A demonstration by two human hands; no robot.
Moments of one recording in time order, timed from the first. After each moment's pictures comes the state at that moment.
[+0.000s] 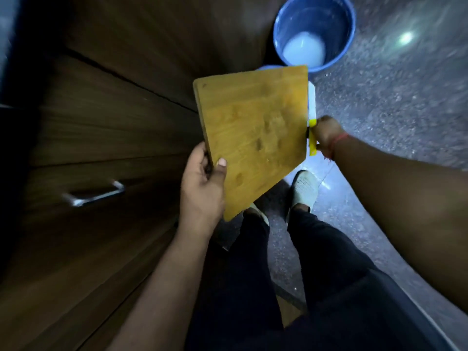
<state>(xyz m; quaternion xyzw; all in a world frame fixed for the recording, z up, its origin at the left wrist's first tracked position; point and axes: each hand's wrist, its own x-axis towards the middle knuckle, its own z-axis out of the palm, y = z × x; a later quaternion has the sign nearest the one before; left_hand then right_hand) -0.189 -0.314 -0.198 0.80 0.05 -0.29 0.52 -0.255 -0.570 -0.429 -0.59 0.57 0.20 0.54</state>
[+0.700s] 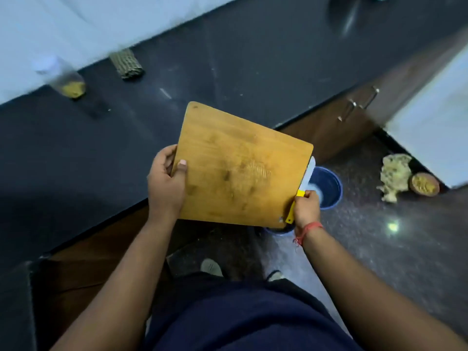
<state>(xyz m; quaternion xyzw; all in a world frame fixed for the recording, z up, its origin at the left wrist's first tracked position) -0.149 -0.235 0.065 0.85 0.07 0.07 0.52 -0.201 -0.495 -0.064 -0.64 0.48 -0.01 0.61</state>
